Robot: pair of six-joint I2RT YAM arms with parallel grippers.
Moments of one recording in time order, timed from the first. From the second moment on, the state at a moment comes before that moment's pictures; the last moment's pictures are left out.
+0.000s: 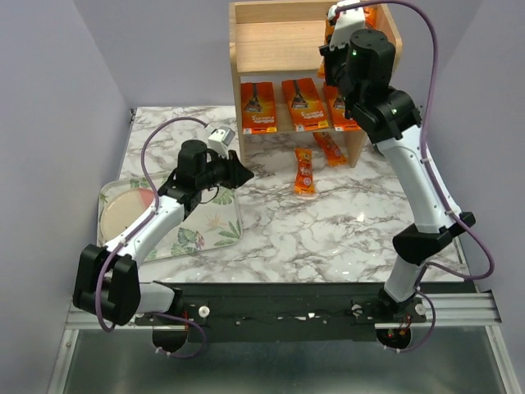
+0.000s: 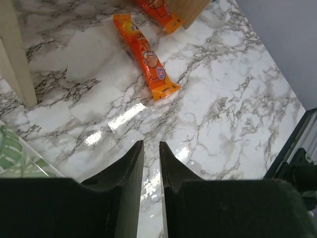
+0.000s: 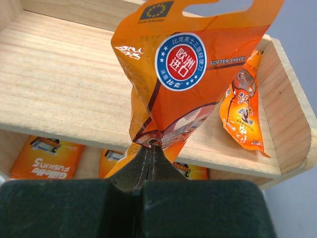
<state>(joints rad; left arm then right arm) -0.36 1.31 0.90 0.05 0.50 -0.32 0.59 1.78 2.36 -0.63 0.44 -0.19</state>
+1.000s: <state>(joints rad) -0.32 1.22 0.74 0.18 0.50 -0.43 0.54 2.02 2.48 -0.43 0.55 -0.28</state>
